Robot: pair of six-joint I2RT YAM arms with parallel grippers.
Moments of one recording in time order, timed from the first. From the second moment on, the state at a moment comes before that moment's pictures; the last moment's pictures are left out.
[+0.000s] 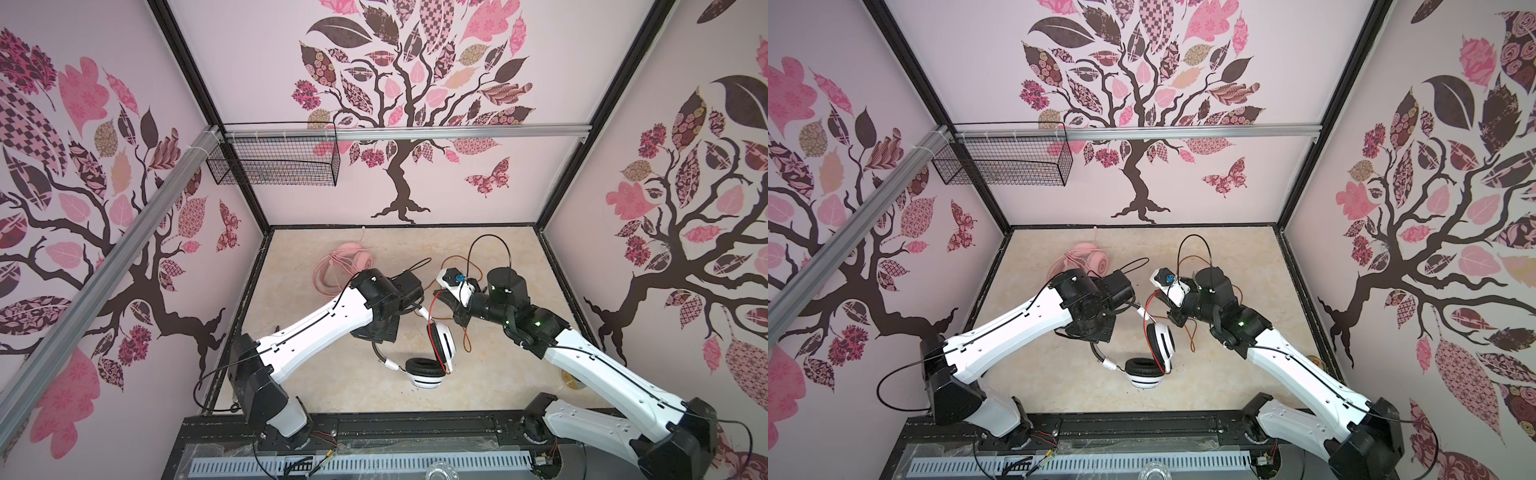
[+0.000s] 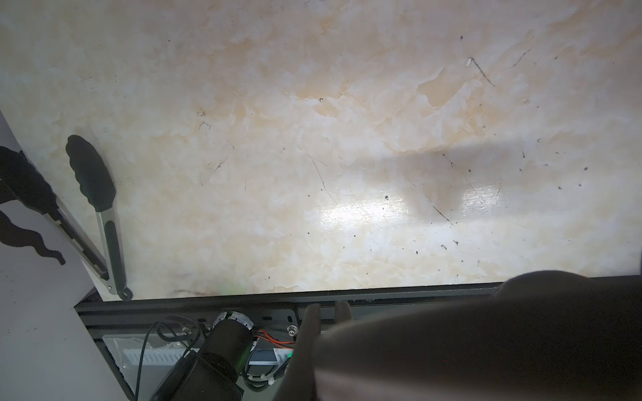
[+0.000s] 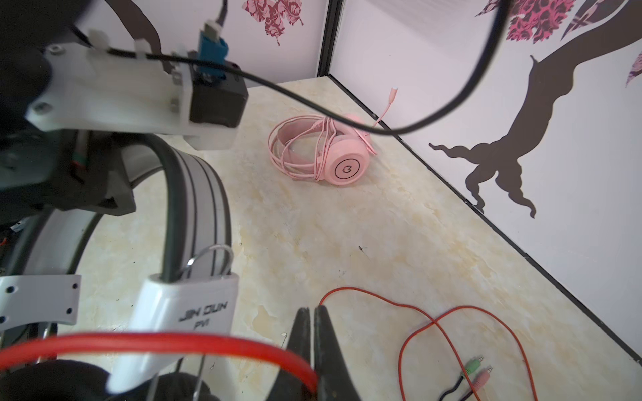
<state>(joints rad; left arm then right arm) -0.92 1.57 1.57 -1.53 -0.18 -0.70 0.62 1.07 0.87 -0.21 -0.29 -0.30</state>
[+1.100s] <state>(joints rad) -0.68 1.39 1.56 -1.38 0.22 -0.63 0.47 1.10 0.57 0.28 -0.58 -0.01</state>
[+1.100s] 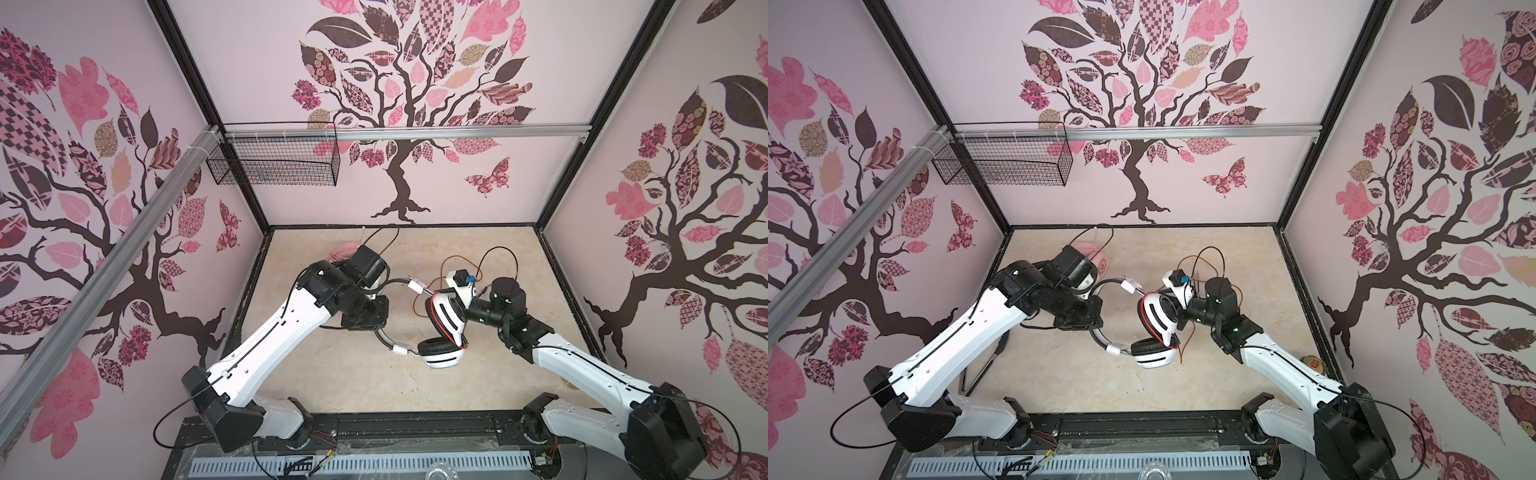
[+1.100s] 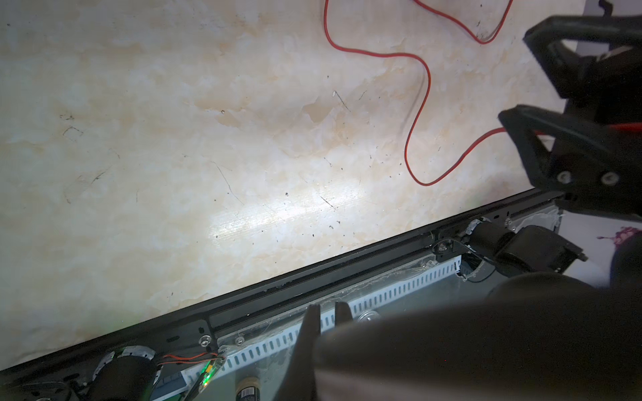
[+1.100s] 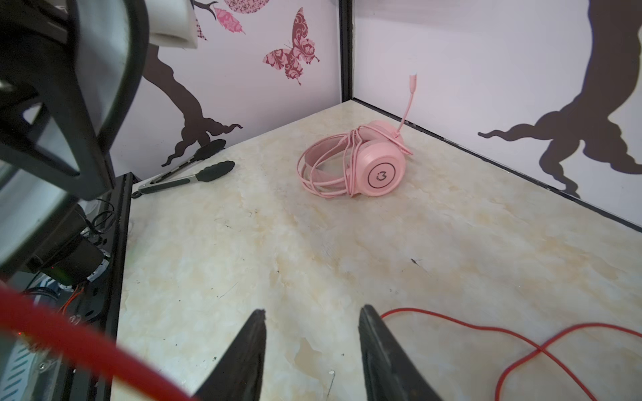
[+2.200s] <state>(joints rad) -0.31 1.42 1.73 -1.42 0.35 -0.61 0.45 1.18 0.43 0.30 -0.50 0.00</state>
